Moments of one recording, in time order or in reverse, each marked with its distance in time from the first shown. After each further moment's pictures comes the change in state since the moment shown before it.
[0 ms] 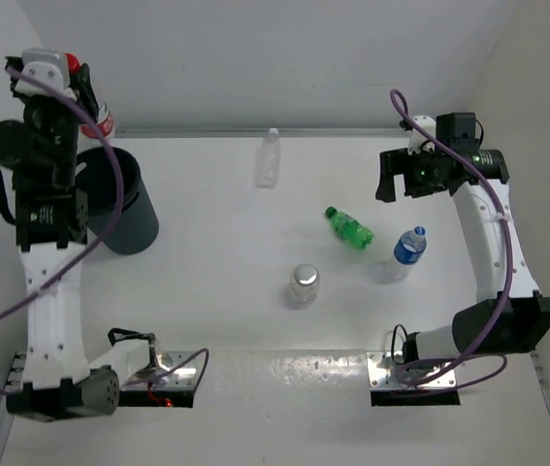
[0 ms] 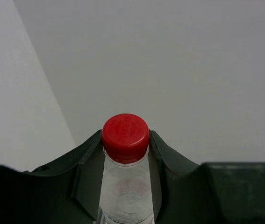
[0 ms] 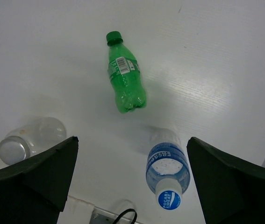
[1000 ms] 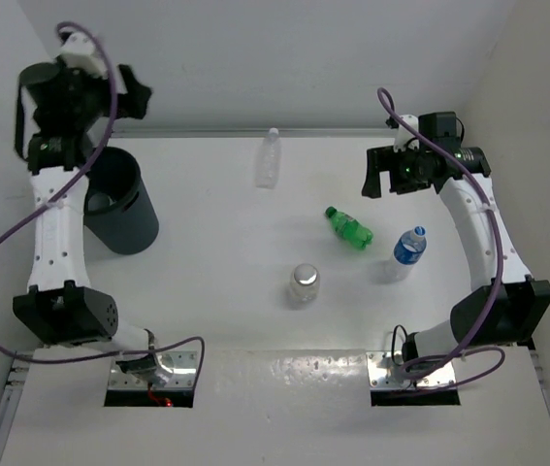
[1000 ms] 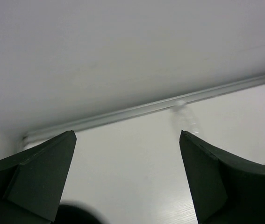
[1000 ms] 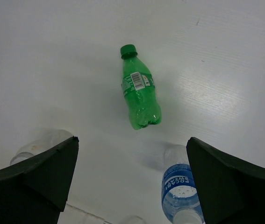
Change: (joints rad) left arm 0.145 0.398 0.188 -0.325 0.356 -0.156; right arm 0.069 0.053 -0.026 0.111 -0.004 0.077
